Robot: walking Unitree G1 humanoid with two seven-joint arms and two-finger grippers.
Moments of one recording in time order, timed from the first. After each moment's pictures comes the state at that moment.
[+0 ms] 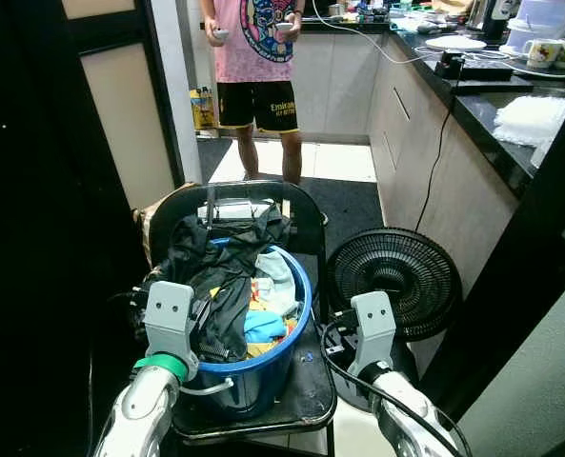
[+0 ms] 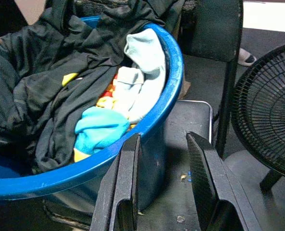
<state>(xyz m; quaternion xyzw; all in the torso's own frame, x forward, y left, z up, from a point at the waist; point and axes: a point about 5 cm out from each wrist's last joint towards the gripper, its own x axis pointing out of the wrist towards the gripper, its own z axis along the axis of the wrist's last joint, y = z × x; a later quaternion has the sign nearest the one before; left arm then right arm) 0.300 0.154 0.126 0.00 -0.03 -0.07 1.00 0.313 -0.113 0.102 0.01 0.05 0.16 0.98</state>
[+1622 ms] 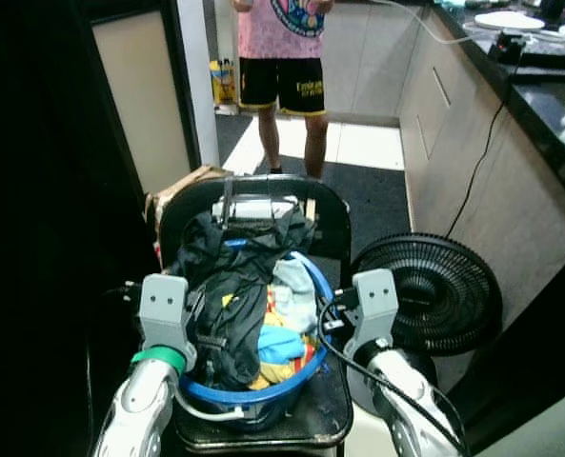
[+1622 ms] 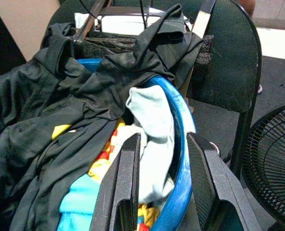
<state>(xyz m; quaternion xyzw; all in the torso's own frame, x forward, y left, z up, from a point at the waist) 0.304 0.154 0.134 -0.01 -0.05 -0.06 1.00 0.321 -0.109 0.131 0.01 -0.02 0.15 0.99</state>
